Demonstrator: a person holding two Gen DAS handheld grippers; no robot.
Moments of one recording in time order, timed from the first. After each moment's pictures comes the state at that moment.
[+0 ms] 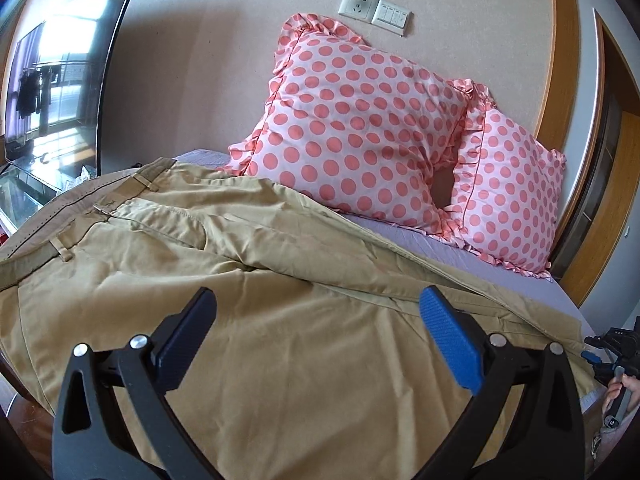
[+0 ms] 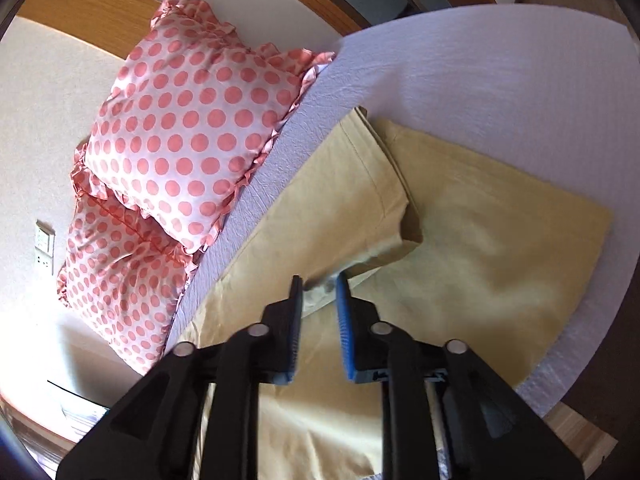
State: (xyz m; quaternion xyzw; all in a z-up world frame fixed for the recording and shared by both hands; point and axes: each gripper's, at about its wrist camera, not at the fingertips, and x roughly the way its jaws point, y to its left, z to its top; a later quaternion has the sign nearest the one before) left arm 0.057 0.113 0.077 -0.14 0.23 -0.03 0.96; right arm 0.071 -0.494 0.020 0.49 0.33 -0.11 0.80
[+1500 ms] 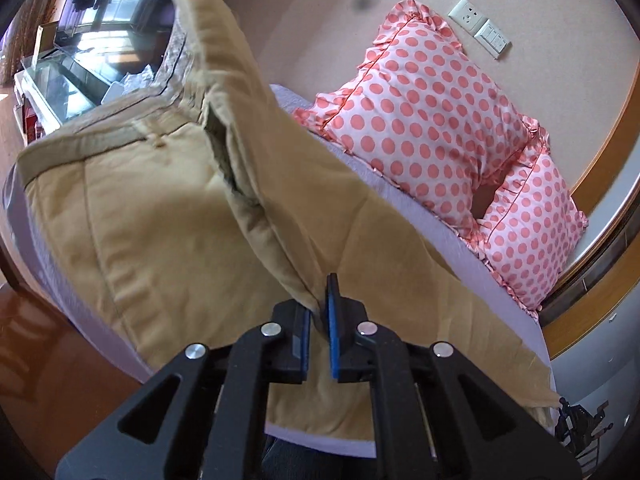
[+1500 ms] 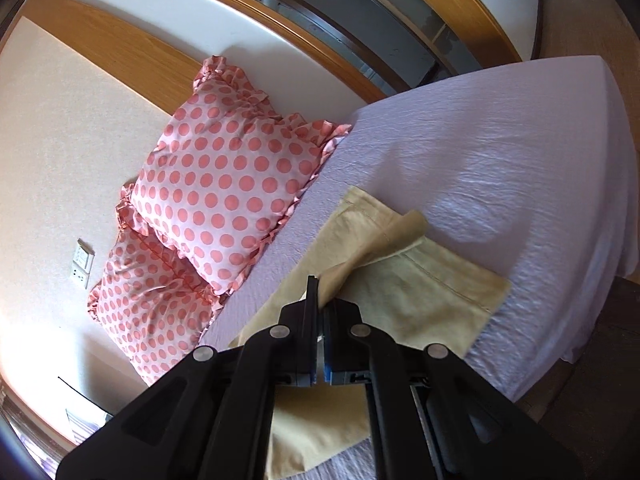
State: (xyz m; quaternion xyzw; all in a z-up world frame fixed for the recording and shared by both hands) left arm 0.006 0.193 0.034 -0.29 0.31 0.02 0.90; right arm -0.004 -0.526 0.027 0.47 0.20 -0.11 0.85
